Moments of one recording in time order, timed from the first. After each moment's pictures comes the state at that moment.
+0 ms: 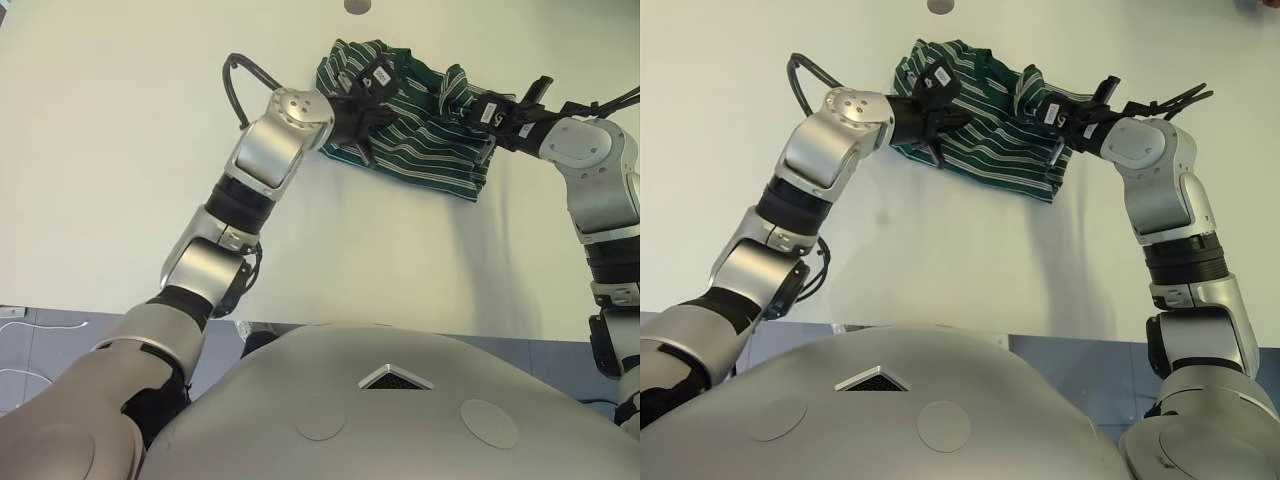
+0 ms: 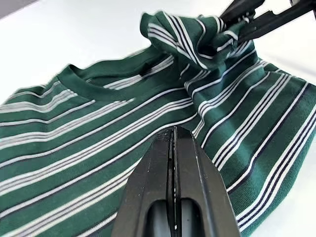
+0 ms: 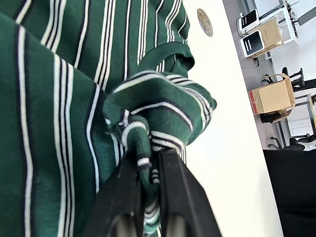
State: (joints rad) left arm -0.53 0.13 -0.41 0.14 -0.09 0.71 -0.62; right arm -0.24 -0.73 0.24 0.03 -0.27 0.17 0.72
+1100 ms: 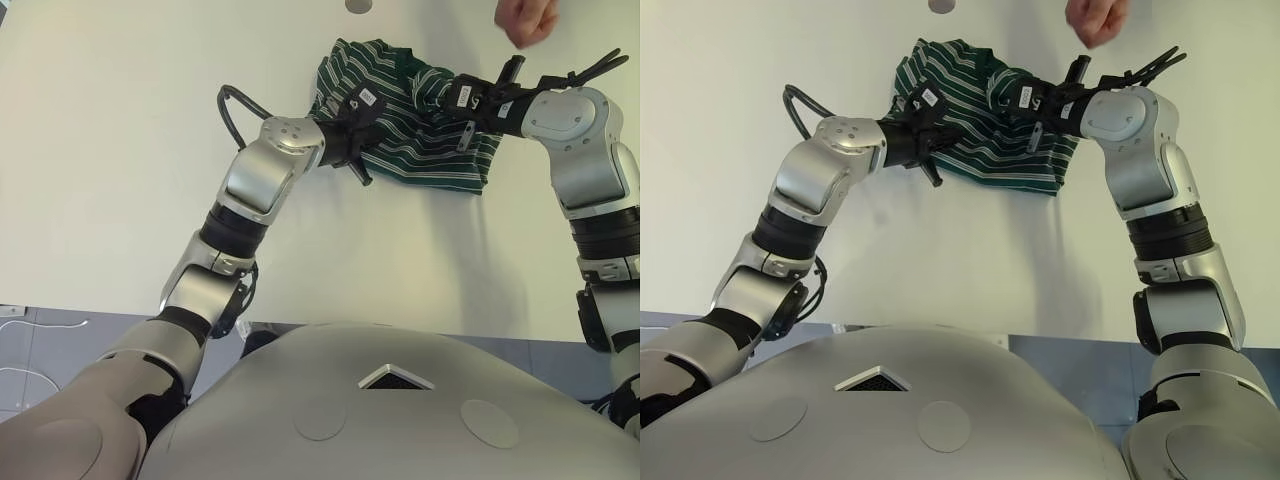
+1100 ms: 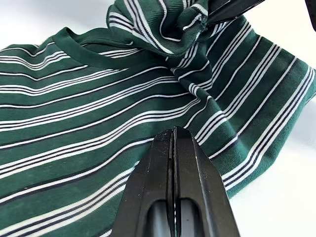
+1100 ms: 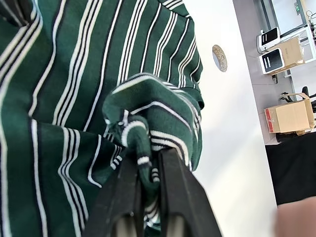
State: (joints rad) left arm -0.44 0.12 -0.41 0.00 -0.13 0.82 -0.58; right arm -0.39 -0.68 0.32 0.04 -0.29 0.23 0.84
